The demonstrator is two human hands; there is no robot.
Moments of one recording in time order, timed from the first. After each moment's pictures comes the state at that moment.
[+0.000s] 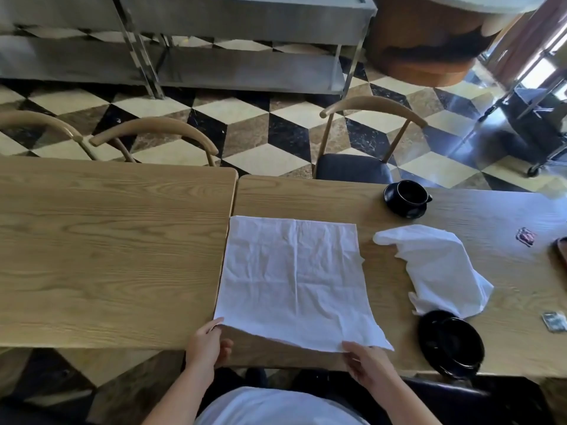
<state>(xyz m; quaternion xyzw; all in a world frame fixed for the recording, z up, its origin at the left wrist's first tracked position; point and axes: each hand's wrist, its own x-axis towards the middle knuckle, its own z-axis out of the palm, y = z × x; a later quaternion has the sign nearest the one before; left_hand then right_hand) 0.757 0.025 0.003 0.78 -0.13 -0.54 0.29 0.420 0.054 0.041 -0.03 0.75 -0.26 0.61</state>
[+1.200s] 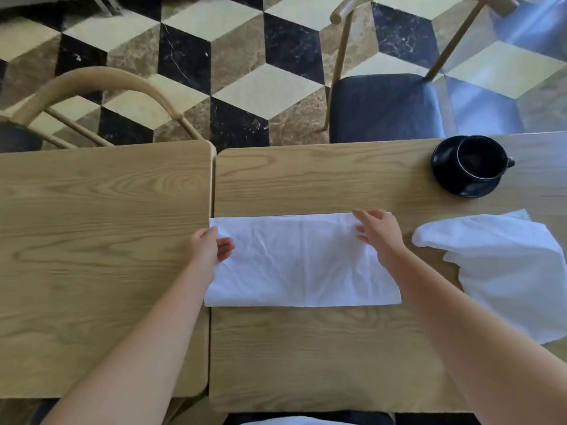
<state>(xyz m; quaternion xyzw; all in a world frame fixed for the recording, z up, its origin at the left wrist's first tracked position) 0.741 -0.277 -0.025 0.79 -0.09 -0.51 0.33 0.390 -0.279 -0.018 -0.22 0.78 -0.28 0.52</state>
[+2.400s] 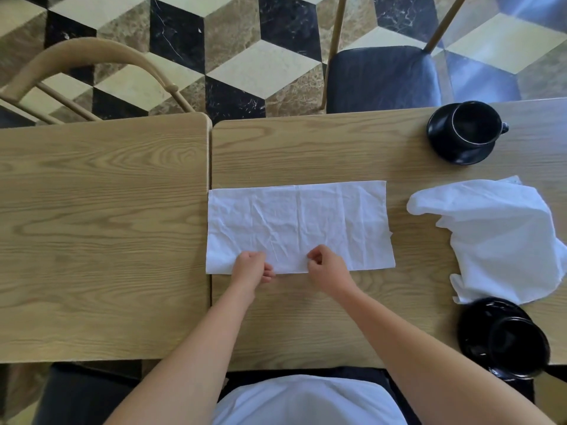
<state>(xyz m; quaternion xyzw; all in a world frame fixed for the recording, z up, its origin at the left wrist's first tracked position) 0.667 -0.164 -0.041 0.78 -0.17 -0.58 0.14 0.479 -0.145 -0.030 -0.39 0.73 -0.10 0.55</state>
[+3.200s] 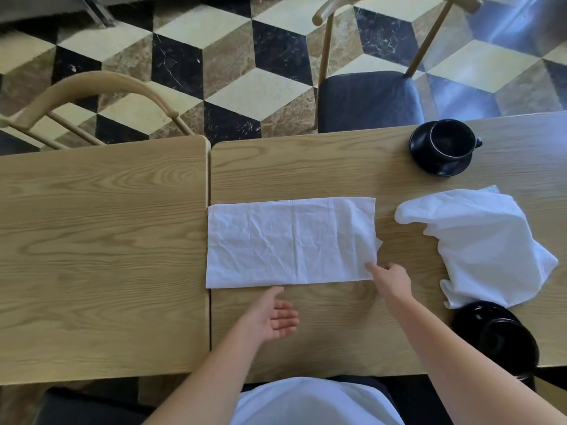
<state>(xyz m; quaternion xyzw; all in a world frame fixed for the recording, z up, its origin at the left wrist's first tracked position) 0.642 -0.116 -0.011 0.68 0.04 -0.73 0.04 0.370 -0.127 -0.025 -0.19 0.86 -0.13 0.46</state>
